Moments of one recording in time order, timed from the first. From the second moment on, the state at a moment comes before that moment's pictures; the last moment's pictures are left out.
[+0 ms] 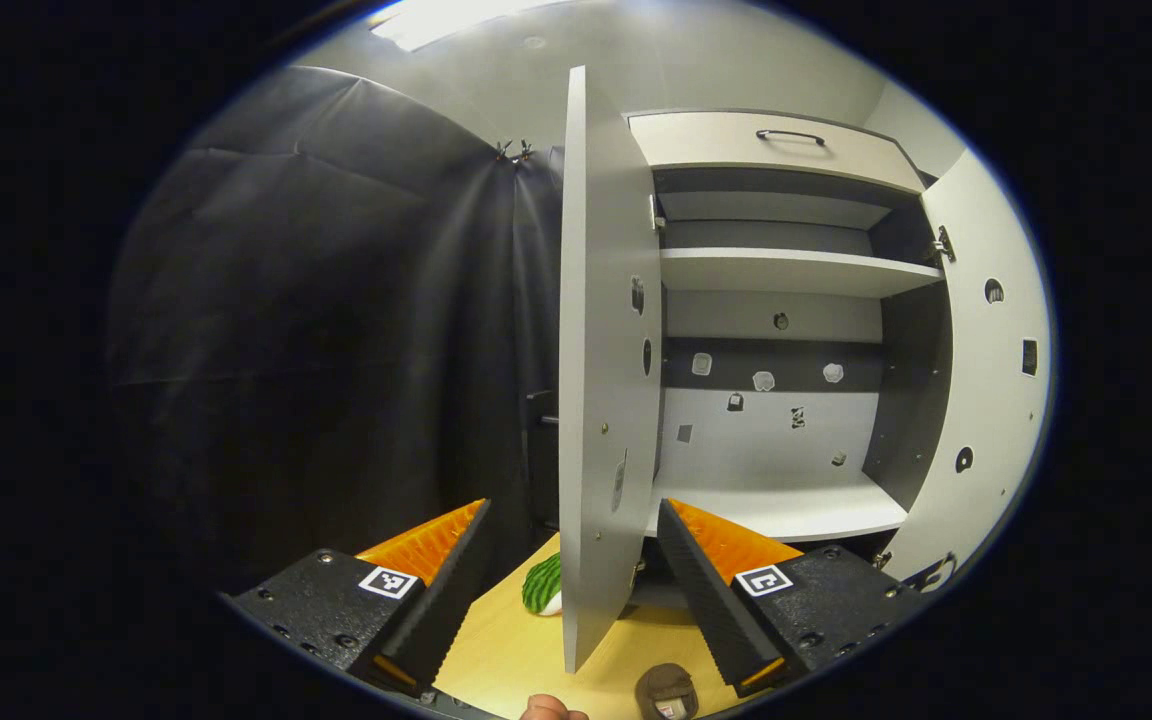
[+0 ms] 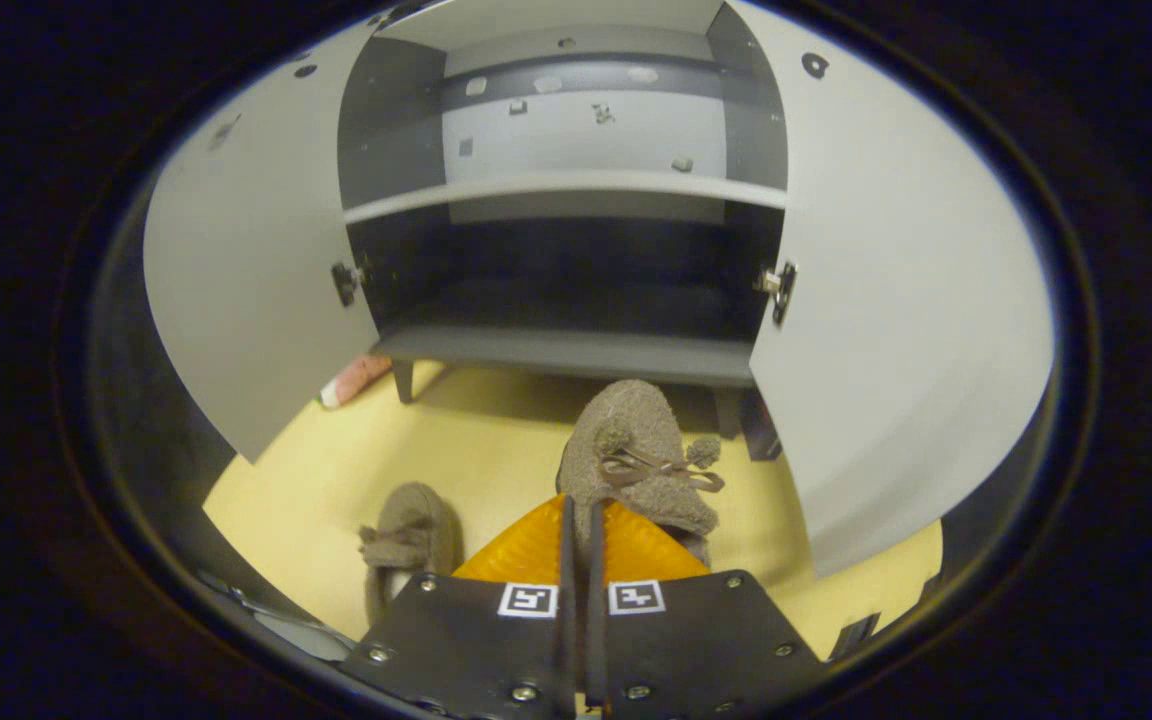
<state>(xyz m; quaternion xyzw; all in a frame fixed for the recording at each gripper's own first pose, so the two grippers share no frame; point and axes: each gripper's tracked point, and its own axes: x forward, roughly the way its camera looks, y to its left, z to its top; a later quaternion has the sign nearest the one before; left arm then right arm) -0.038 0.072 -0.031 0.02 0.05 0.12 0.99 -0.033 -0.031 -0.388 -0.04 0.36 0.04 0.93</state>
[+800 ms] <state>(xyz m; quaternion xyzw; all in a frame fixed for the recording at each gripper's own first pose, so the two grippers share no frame) -0.041 0.089 -0.033 0.01 0.04 0.14 0.99 0.174 -0.016 -0.173 -0.04 0.11 0.02 0.99</state>
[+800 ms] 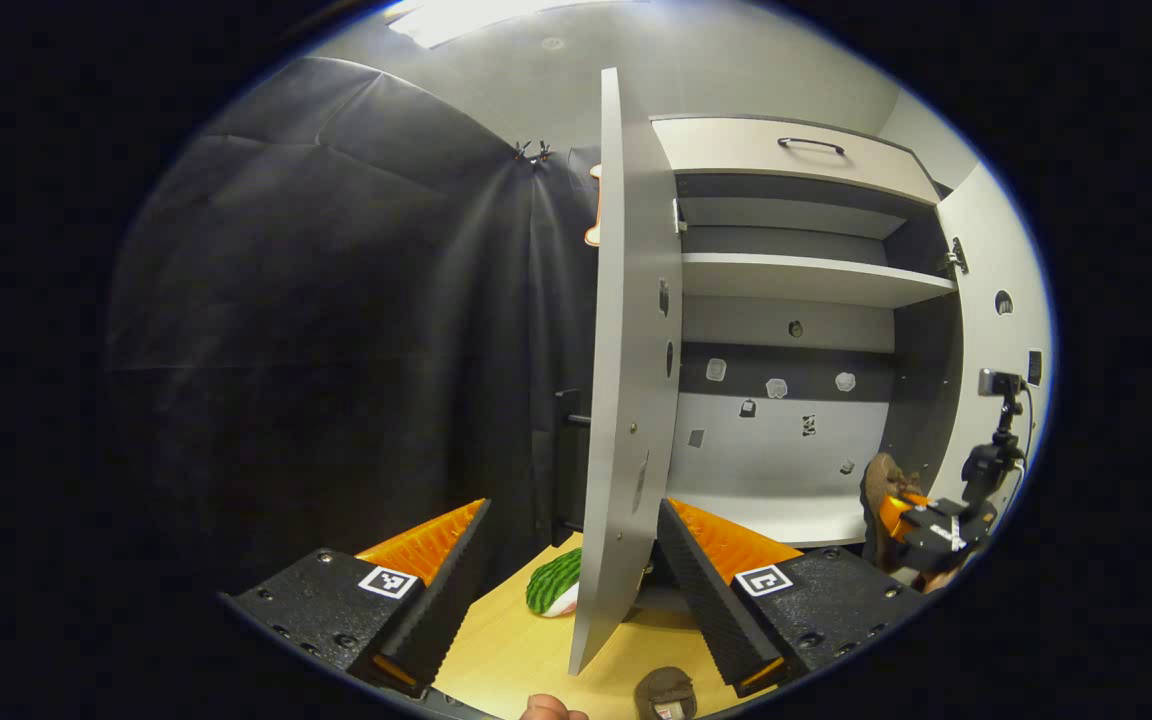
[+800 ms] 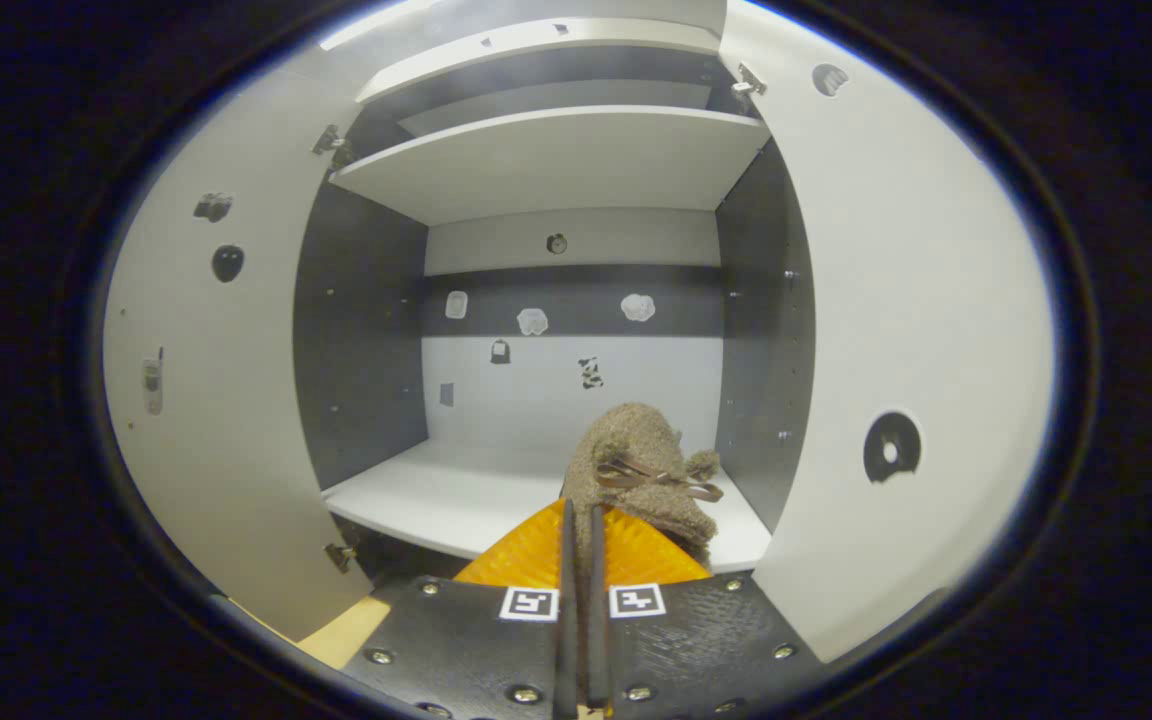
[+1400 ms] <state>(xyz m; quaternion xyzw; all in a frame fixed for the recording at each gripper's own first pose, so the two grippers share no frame) -0.045 0.098 -0.039 0.00 0.04 0.17 0.98 0.306 -0.018 -0.207 -0.09 0.12 -0.01 0.99</state>
